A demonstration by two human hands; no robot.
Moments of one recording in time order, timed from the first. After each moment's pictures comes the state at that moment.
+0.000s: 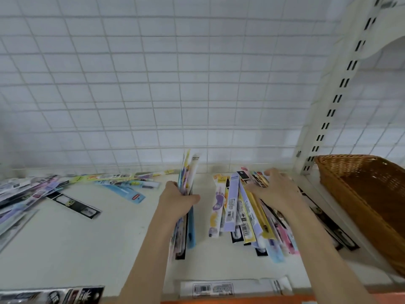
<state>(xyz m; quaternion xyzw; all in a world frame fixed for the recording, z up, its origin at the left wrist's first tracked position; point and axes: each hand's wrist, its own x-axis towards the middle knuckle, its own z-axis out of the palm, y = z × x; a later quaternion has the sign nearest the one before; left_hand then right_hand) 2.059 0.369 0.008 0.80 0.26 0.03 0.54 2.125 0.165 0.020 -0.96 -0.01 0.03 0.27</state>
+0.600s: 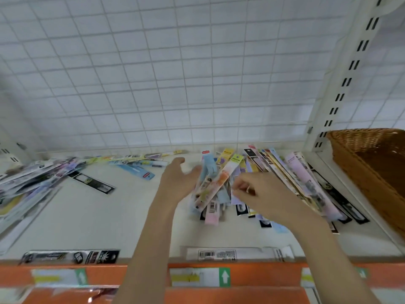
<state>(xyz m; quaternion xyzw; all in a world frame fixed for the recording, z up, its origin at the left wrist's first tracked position) 2.042 0.365 0.013 0.85 0.24 0.07 0.47 2.068 0.174 0.010 -0.90 -0.31 0.03 0.29</state>
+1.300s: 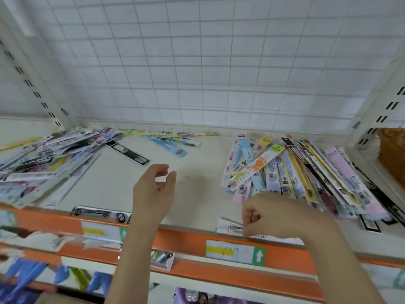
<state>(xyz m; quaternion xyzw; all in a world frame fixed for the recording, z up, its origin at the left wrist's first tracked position) 1.942 0.429 -0.020 0.80 0.30 0.26 0.46 2.019 0.221 0.014 -0.88 -0.38 0.27 0.10</state>
